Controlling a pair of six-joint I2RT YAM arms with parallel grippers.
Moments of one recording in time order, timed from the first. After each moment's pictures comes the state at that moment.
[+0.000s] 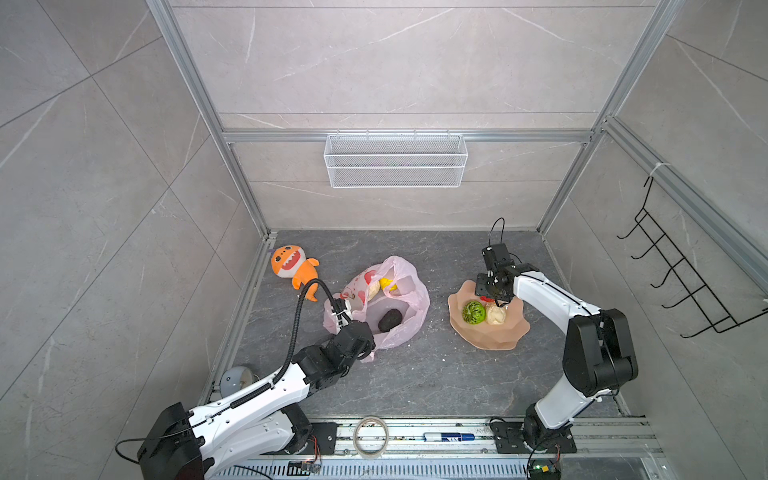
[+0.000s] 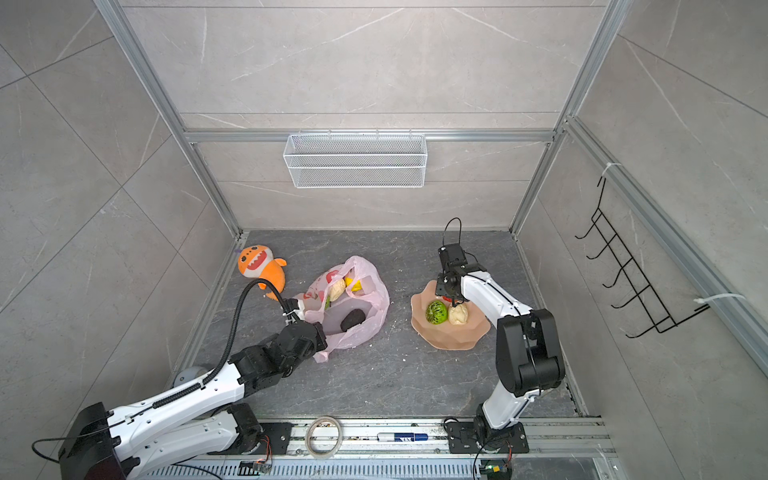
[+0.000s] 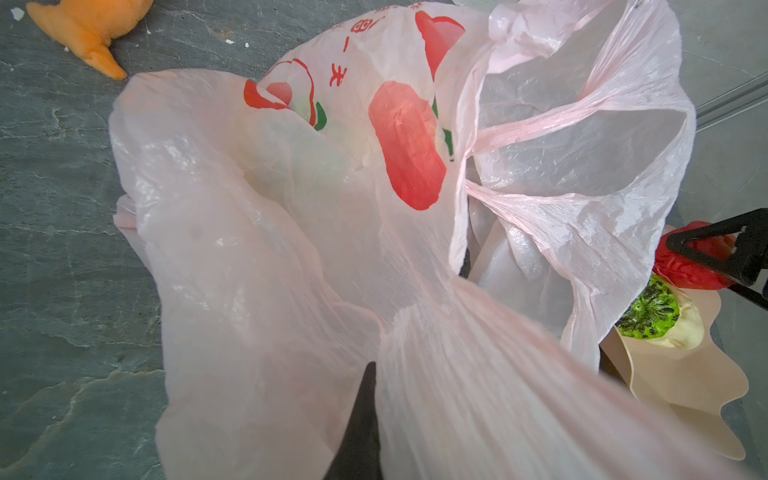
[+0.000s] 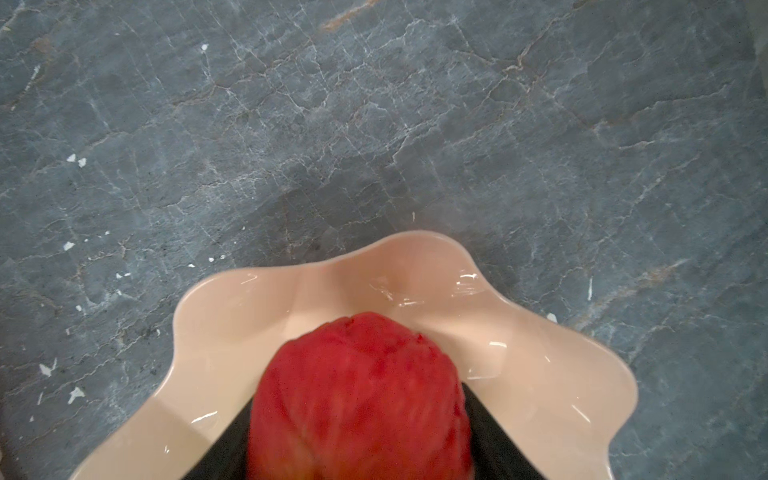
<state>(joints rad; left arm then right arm) -0.89 0.97 0.57 -0.34 -0.46 -0.94 0.21 1.69 1.21 -0.64 0.22 0.39</state>
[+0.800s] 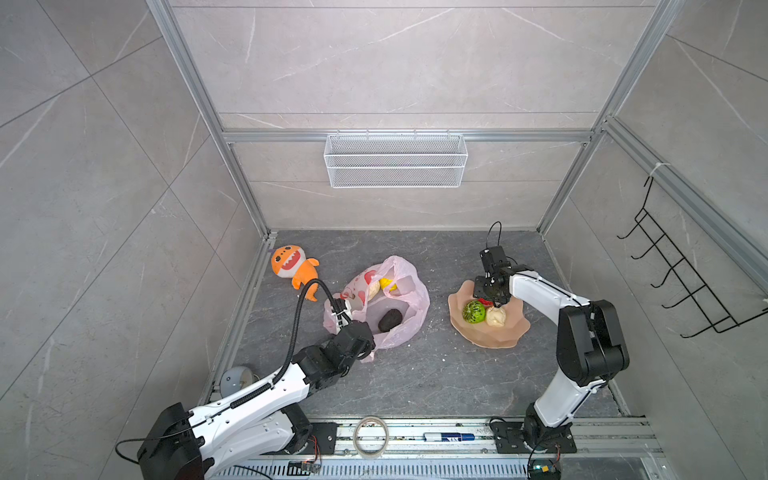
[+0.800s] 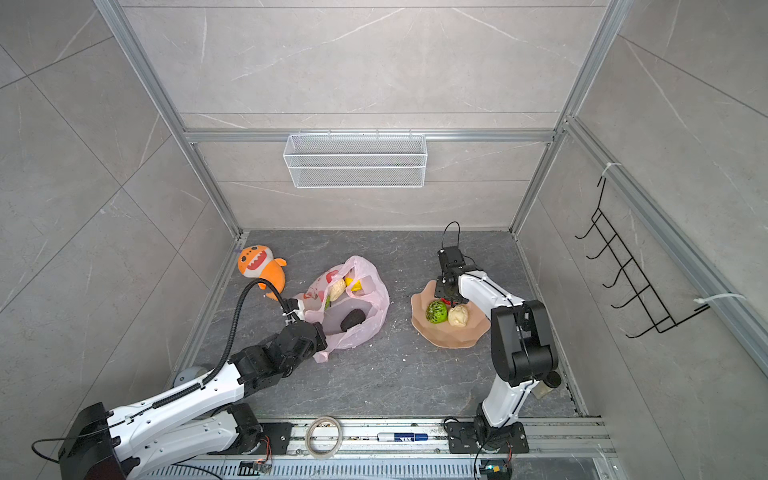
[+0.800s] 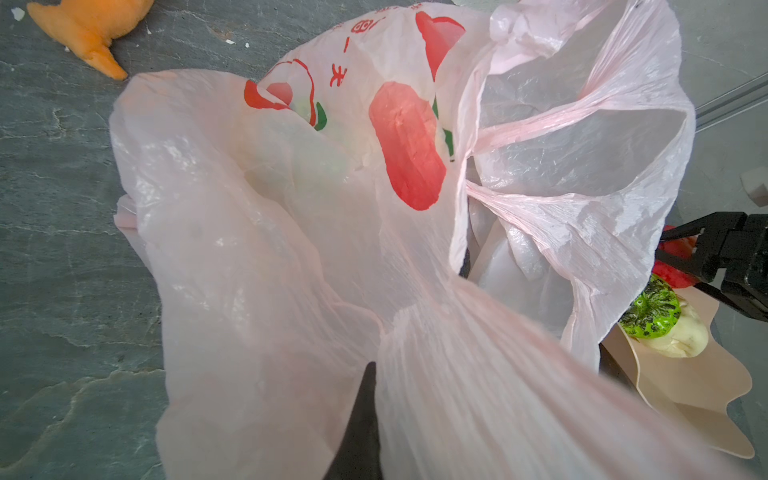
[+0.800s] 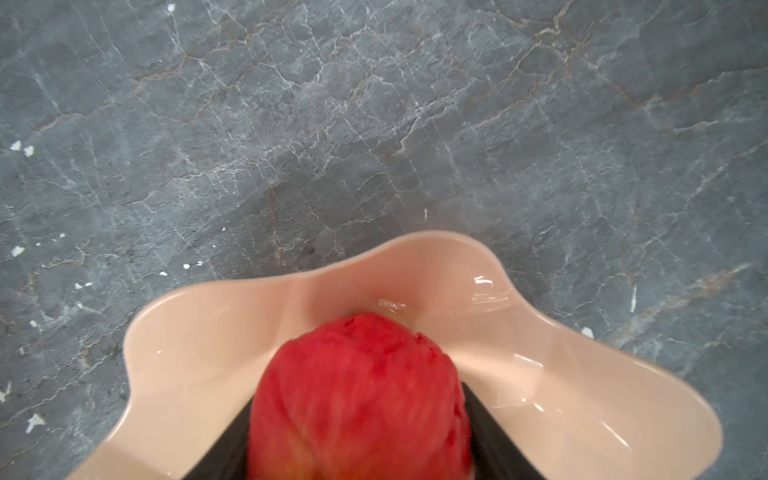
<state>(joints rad) -0.89 0.97 0.57 -0.34 -0.46 -0.94 0.20 1.76 1.20 -0.60 0.19 0.39</state>
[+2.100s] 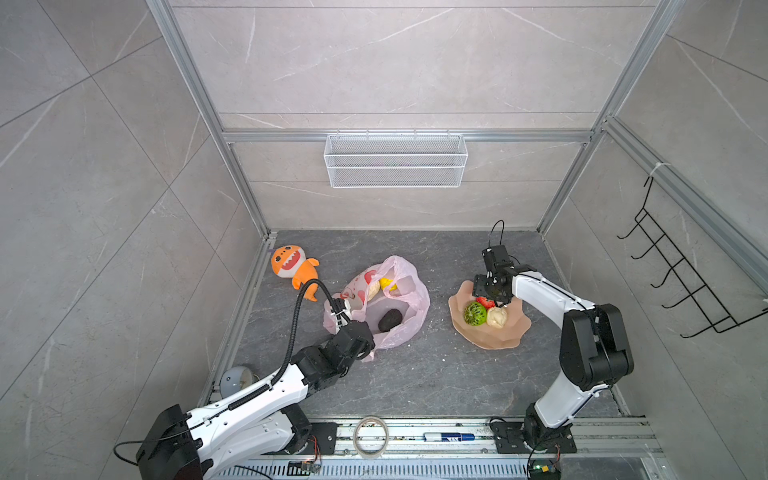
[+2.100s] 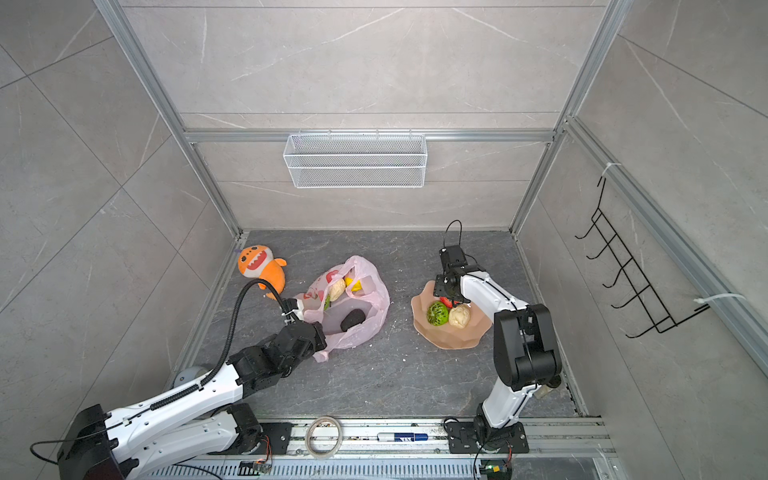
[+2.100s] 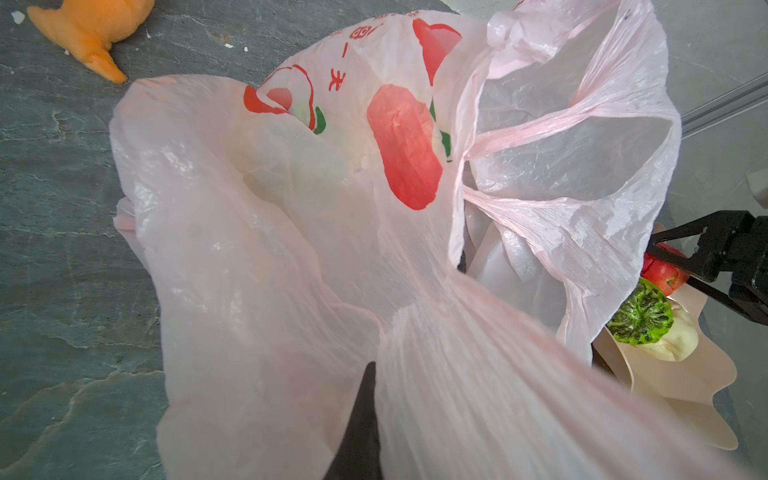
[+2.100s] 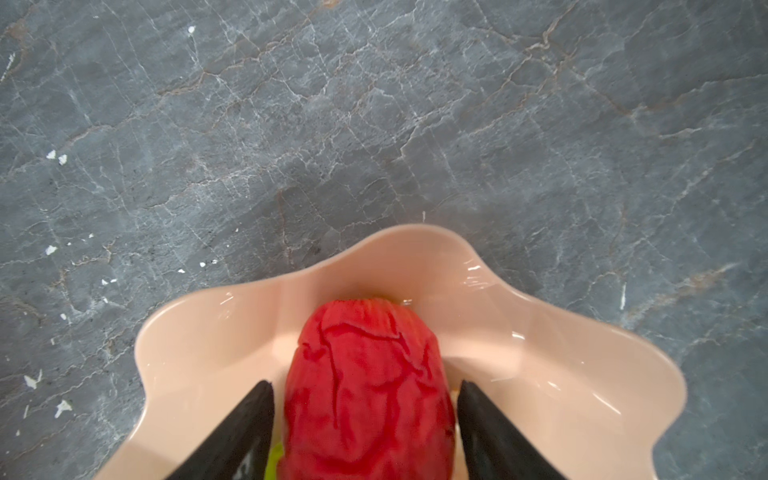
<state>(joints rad) -0.89 0.96 0.57 -0.34 -0.46 -0.94 0.19 1.72 1.20 -0.60 0.18 0.39</state>
